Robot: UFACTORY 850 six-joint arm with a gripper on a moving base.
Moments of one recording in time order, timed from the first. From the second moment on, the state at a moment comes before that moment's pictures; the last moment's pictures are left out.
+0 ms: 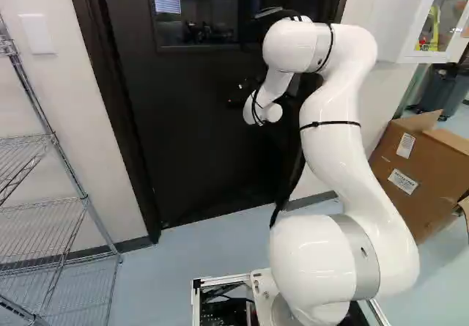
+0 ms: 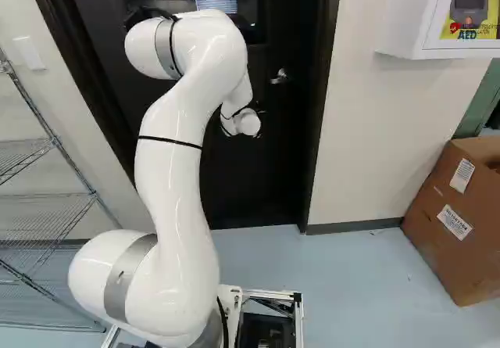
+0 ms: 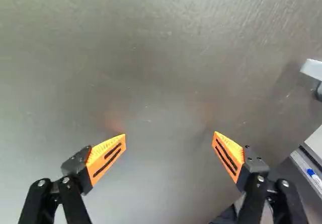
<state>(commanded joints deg) -5.4 -43.2 -73.1 -26.7 53.4 0.0</state>
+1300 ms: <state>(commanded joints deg) -1.3 -54.5 -89.6 -31.0 54.0 0.0</state>
